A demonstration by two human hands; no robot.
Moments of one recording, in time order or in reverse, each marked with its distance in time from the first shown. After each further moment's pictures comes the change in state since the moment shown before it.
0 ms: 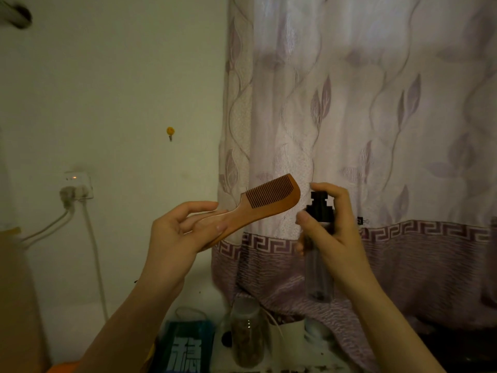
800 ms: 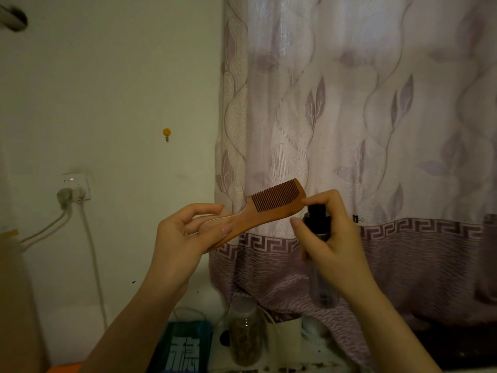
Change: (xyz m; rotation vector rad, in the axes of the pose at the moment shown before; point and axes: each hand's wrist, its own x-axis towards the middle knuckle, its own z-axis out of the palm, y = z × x) left_hand -0.007 0.005 0.013 -0.007 -0.034 -0.023; right_hand -0.008 -0.008 -0.005 -0.263 0.013 -0.133
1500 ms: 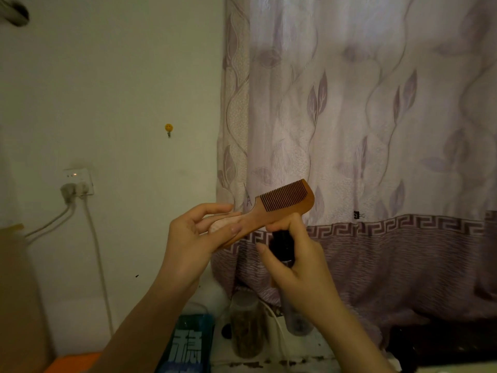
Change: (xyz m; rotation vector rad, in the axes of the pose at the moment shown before) left_hand -0.006 -0.005 0.009 -0.060 -0.018 -0.021; right_hand -0.029 -0.005 0.040 -0.008 -0.119 -0.021
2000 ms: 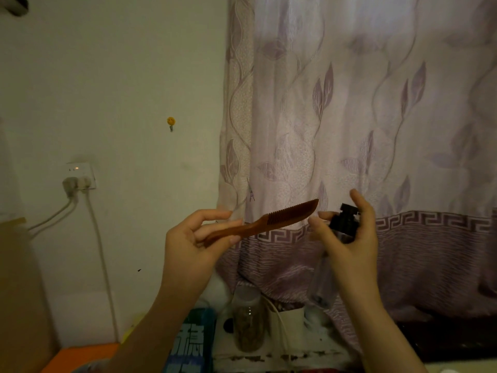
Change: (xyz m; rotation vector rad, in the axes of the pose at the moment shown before) left_hand -0.012 -0.019 -0.010 0.130 0.013 0.207; right_hand 0.000 0.025 -0.032 0.185 0.489 0.327
